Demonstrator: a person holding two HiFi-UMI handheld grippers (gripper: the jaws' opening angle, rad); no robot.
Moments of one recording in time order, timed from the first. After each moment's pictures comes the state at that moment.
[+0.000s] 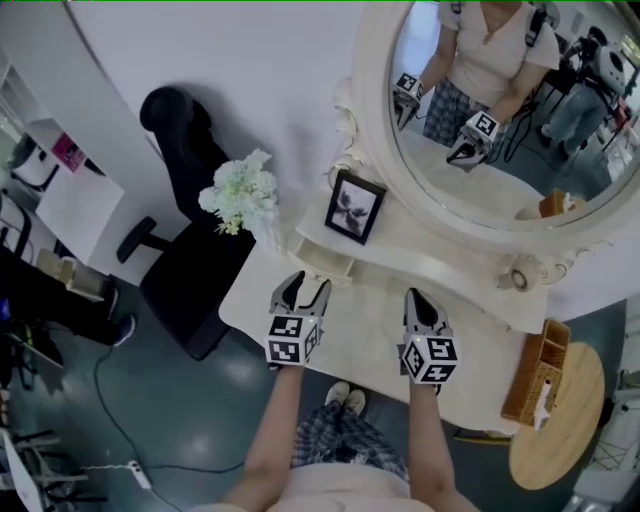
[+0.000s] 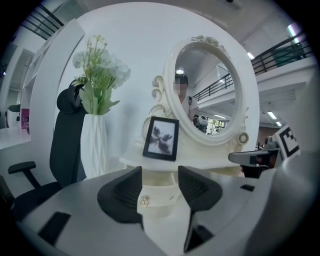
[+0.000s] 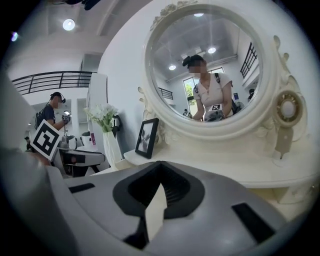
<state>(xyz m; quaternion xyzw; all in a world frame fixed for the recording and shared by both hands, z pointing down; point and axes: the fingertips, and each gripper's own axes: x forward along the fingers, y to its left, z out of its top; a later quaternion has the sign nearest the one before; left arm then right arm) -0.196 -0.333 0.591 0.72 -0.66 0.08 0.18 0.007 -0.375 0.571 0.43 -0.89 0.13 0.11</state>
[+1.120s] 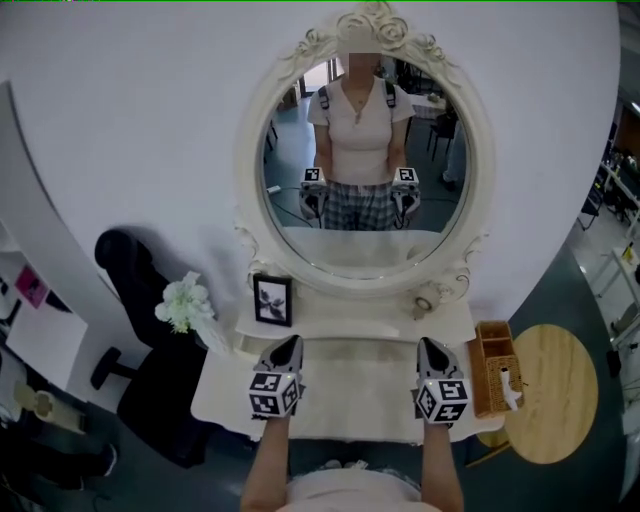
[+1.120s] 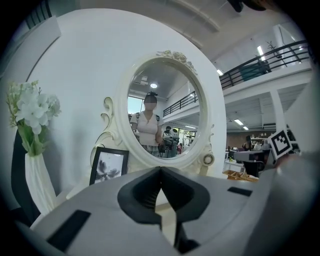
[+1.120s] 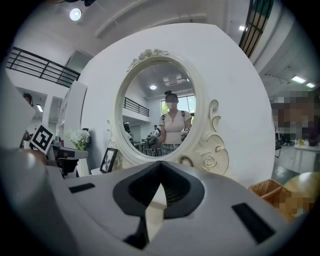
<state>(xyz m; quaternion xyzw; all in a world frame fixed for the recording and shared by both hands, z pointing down) -0.073 -0.353 0.484 0.83 -0.55 0.03 0.10 0.212 -0.334 0.460 0.59 -0.80 0.06 0.04</state>
